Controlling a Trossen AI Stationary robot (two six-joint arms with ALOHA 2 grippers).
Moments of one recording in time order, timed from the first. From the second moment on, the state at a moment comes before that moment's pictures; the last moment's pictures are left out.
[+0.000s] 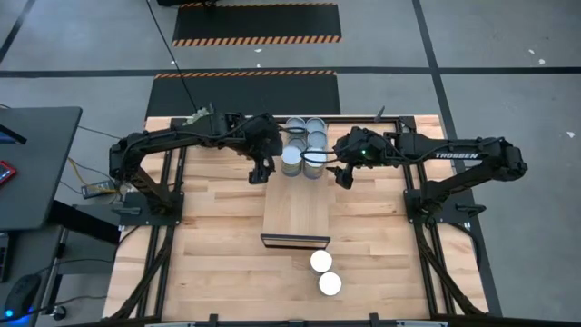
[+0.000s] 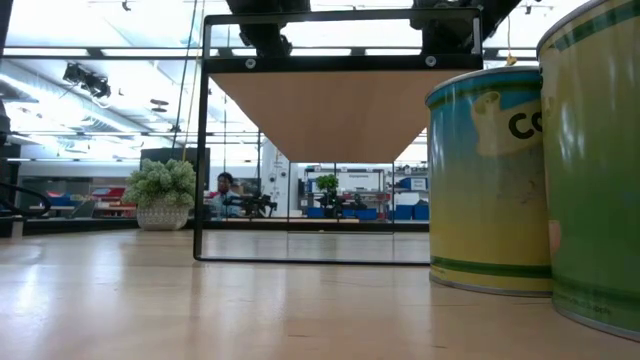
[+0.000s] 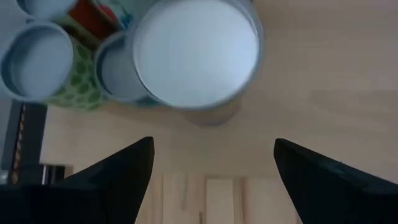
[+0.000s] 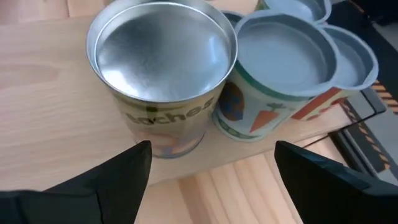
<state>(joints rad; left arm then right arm) 0.23 1.63 1.63 -1.01 0.00 0.27 -0.15 1.21 1.04 -0.58 0.22 0.08</state>
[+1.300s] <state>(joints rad) 0.24 1.63 1.64 -0.90 0.07 0.27 -0.11 1.20 1.04 -0.59 0.19 0.11</state>
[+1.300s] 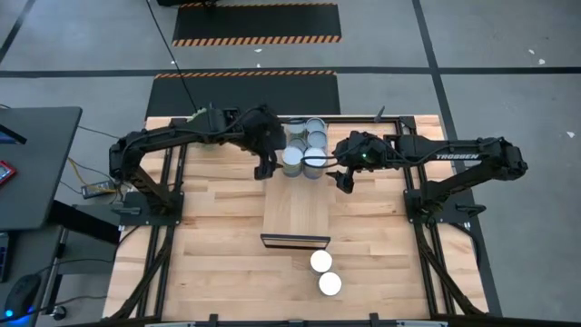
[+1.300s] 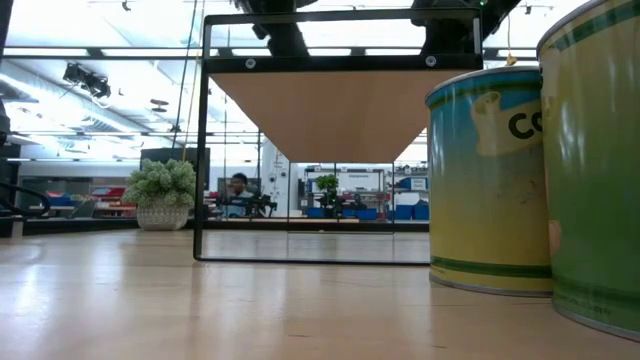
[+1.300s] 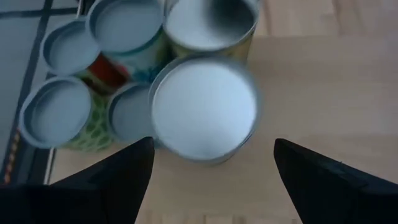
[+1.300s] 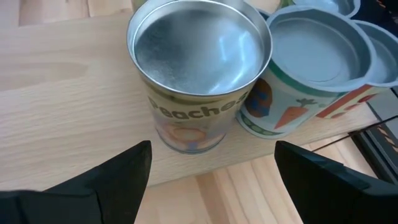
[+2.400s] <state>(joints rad) 0.13 1.63 1.66 -0.89 -0.09 0.46 -0.12 1.20 1.04 -0.58 0.19 0.12</state>
